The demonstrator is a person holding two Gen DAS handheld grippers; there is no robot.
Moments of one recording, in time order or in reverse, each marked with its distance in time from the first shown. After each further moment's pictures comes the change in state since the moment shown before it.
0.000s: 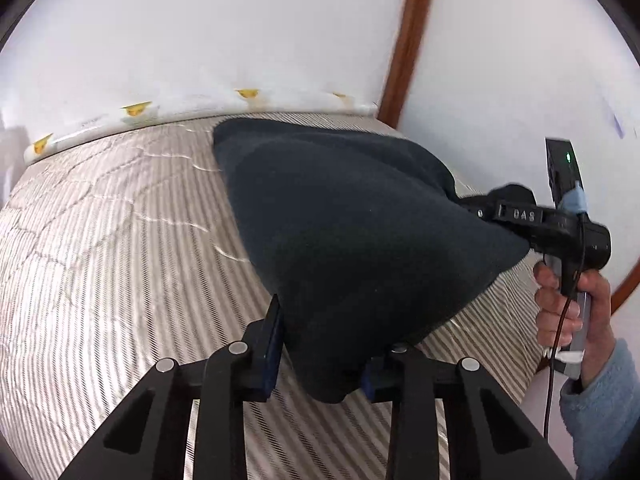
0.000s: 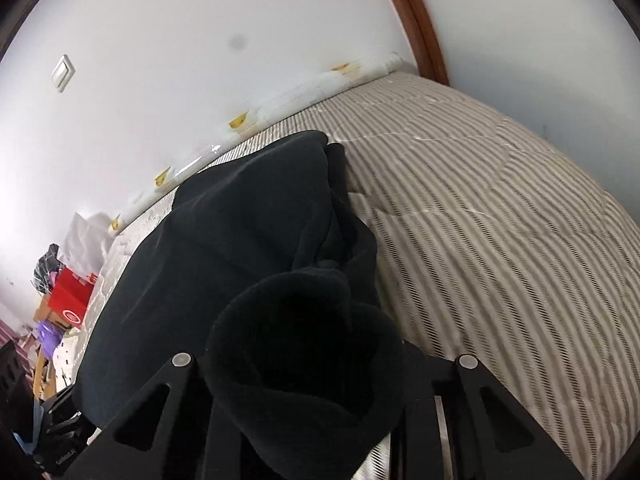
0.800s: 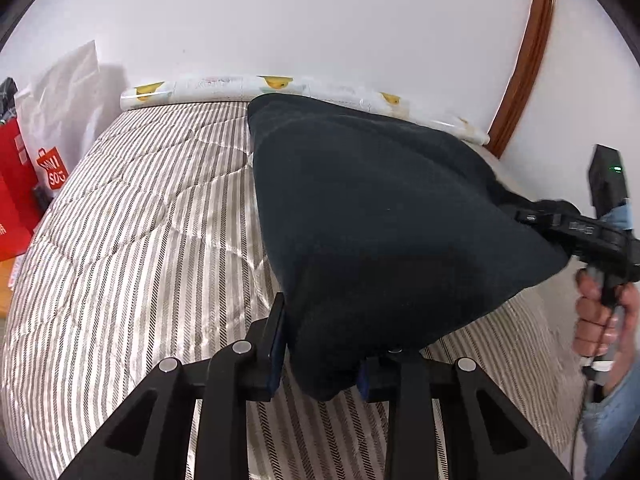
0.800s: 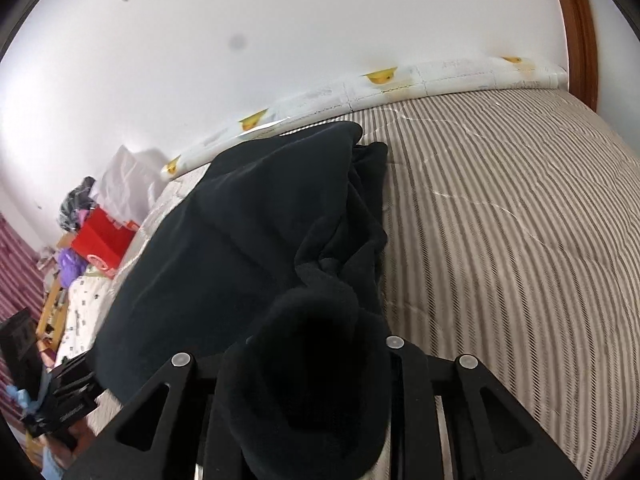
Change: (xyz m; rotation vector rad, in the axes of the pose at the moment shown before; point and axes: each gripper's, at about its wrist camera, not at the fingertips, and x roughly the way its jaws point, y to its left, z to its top) left arm -0.008 0.142 0.004 -0.185 0.024 0.201; right arm 0.093 0.154 0.011 -0.234 0.121 0.173
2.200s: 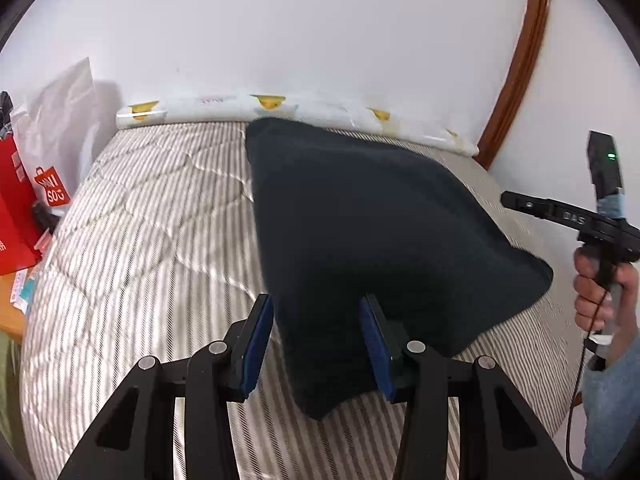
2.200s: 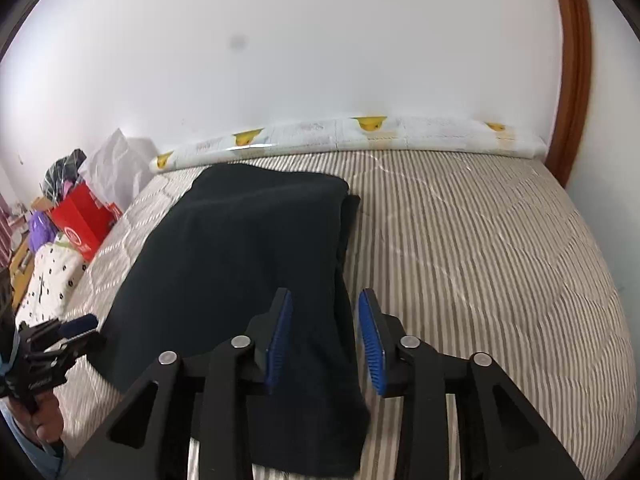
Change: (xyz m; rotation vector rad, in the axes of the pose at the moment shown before) left arm -0.019 0.011 0.021 -0.003 -0.013 -0.042; right arm -0.036 0.023 0.039 -0.172 -0.034 -0.153
